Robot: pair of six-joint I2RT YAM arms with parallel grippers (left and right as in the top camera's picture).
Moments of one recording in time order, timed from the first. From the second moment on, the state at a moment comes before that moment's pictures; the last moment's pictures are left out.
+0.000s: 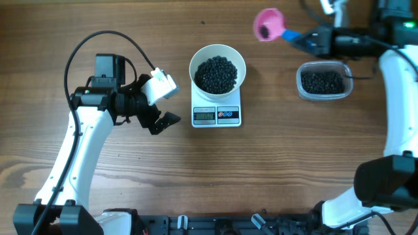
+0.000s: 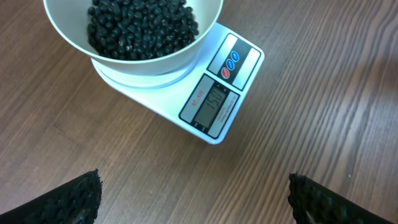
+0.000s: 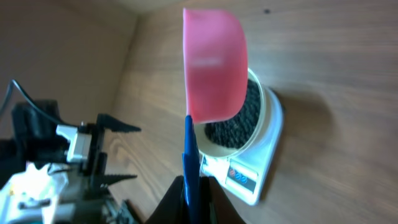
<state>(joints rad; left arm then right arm) -0.05 1.44 1.10 -0.86 0.61 0.89 -0.16 1.77 1.81 -1.21 -0.94 -0.09</state>
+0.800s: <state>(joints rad) -0.05 1.44 1.10 -0.86 0.61 0.89 -0.03 1.77 1.70 -1.28 0.32 0.00</state>
